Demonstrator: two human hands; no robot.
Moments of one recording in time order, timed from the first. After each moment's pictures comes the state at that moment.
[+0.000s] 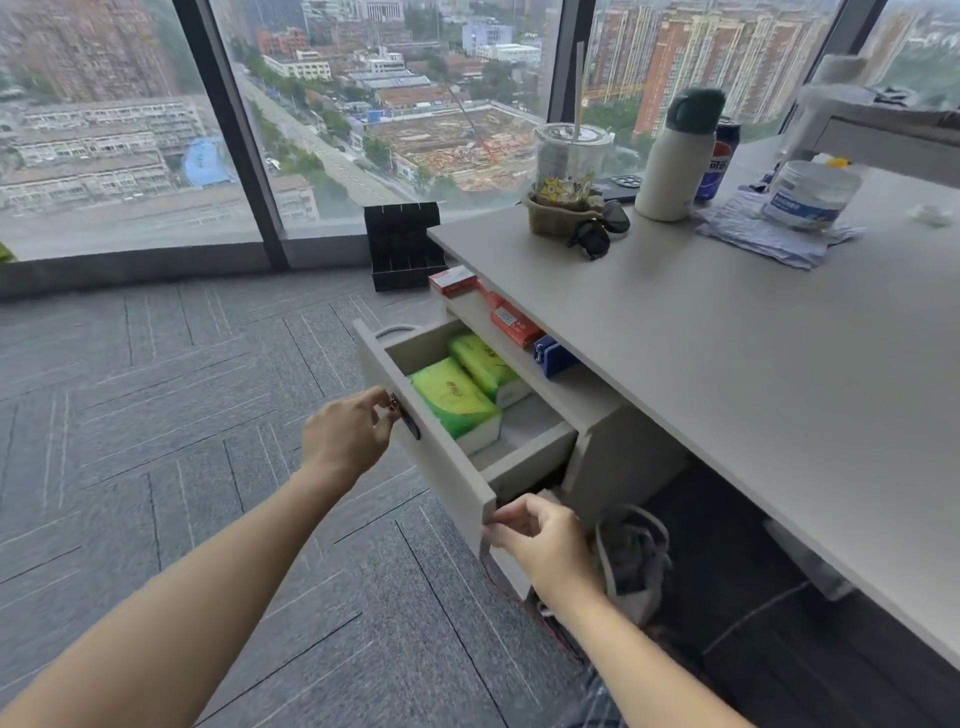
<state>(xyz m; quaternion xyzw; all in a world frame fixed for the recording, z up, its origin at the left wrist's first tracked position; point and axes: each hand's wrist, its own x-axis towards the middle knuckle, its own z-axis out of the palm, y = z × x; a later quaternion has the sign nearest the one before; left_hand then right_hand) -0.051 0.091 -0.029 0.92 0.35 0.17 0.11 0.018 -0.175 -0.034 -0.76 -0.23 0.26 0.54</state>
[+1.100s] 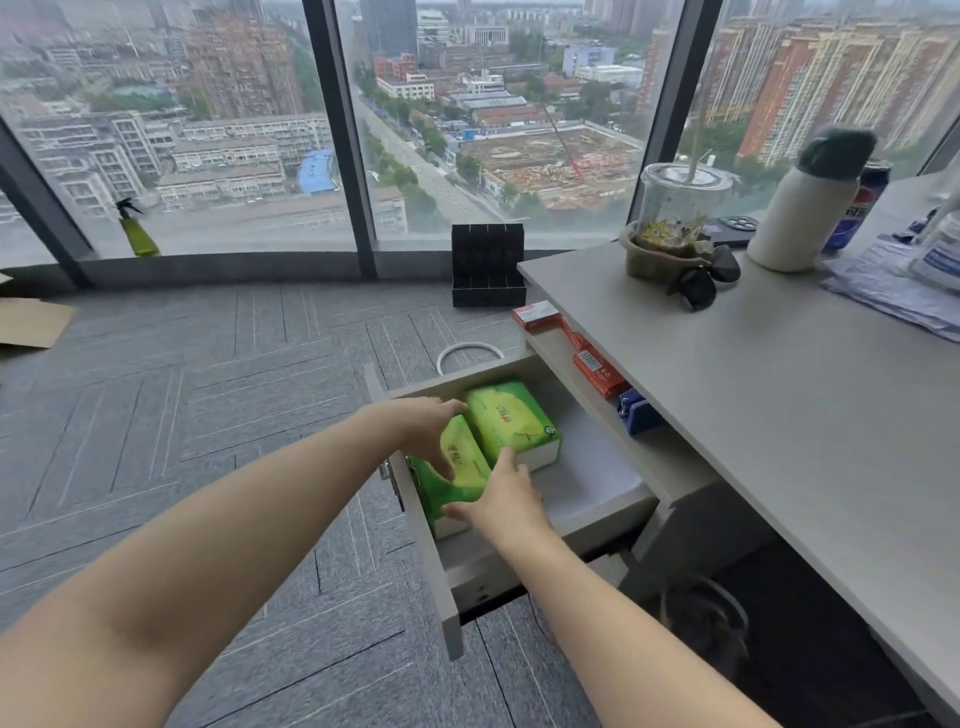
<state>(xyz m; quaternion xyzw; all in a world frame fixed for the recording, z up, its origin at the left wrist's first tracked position) -0.026 0.127 0.039 0.93 0.27 -0.22 0.08 0.016 -0.032 0.006 -0.87 -0.31 0.29 0.24</state>
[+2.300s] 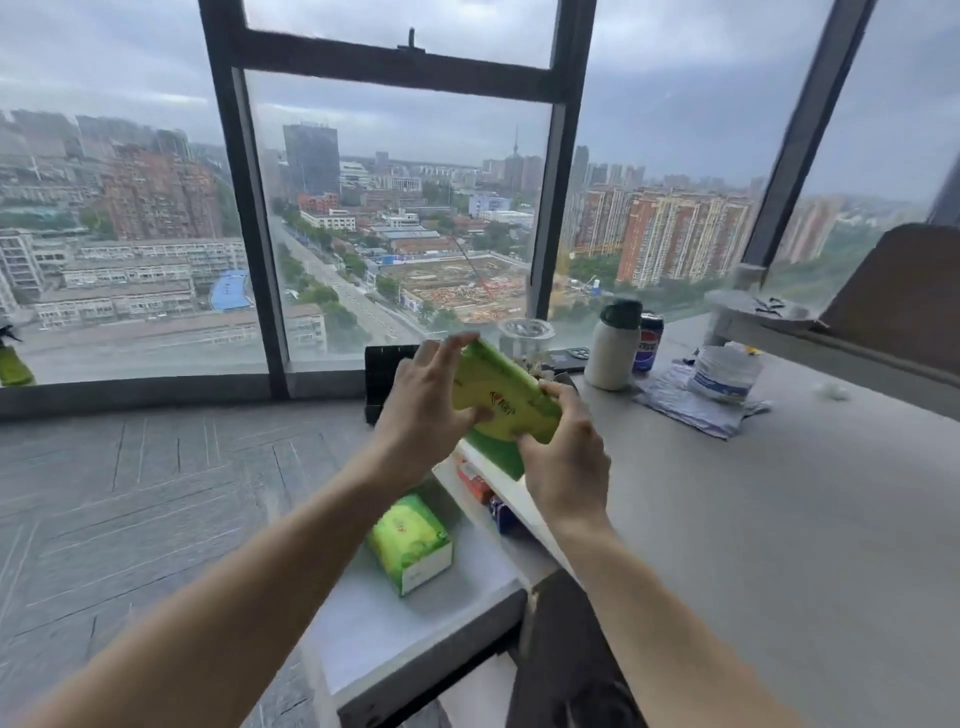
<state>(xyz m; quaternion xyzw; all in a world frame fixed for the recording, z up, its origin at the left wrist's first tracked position) 0.035 -0.004 0.220 0.89 0.18 0.36 0.22 0.100 -0.141 0.197 -0.82 -0.27 -0.08 0.49</state>
